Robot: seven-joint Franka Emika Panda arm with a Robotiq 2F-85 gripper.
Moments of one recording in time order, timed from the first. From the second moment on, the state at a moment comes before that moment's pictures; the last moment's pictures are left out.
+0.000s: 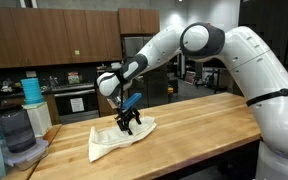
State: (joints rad) arm 0.53 0.54 0.28 -1.58 -0.29 1.67 0.13
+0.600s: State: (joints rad) arm 0.41 0.30 0.27 -1.90 -0.16 1.79 0.23
